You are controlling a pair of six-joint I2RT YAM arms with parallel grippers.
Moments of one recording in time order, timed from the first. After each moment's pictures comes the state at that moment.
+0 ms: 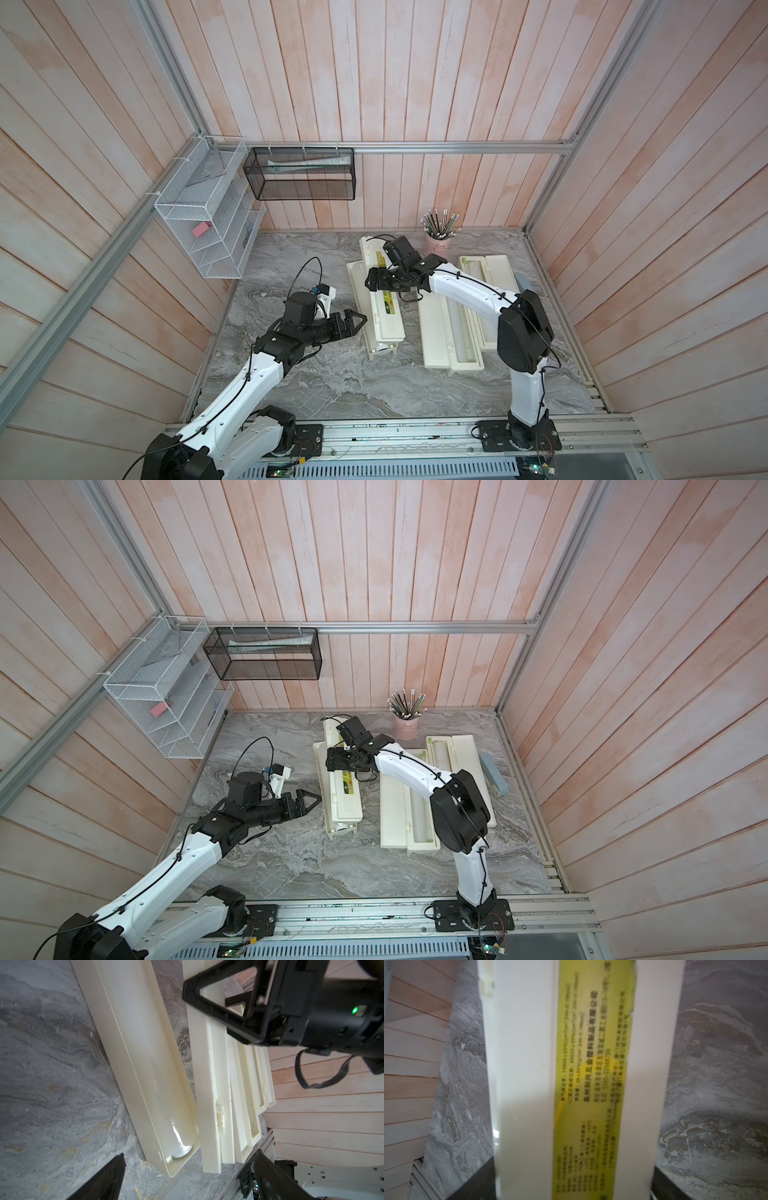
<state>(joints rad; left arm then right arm) -0.35 0.97 0.61 -0.32 0.50 -0.63 0.77 2.03 1.74 -0.62 -0.09 0.60</state>
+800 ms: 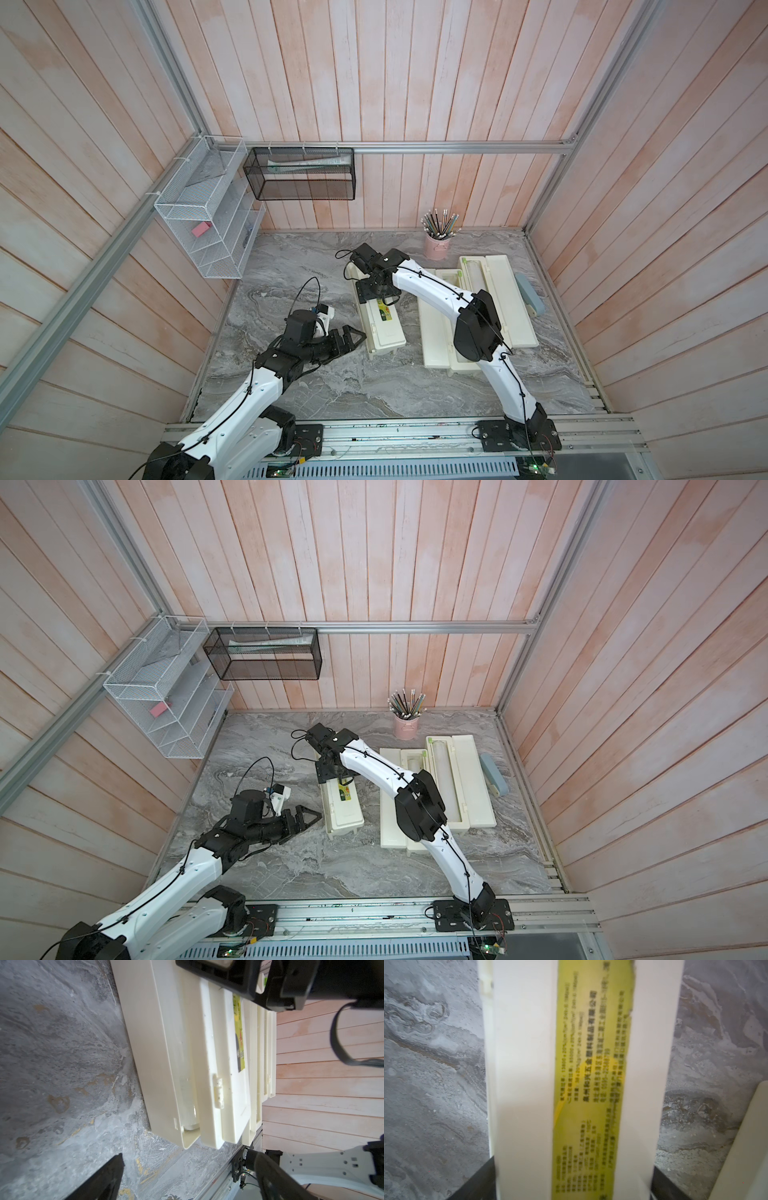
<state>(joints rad) -0.37 0.91 0.44 -0.24 0.56 -0.77 0.87 2.35 2.24 -1.13 0.16 0.55</state>
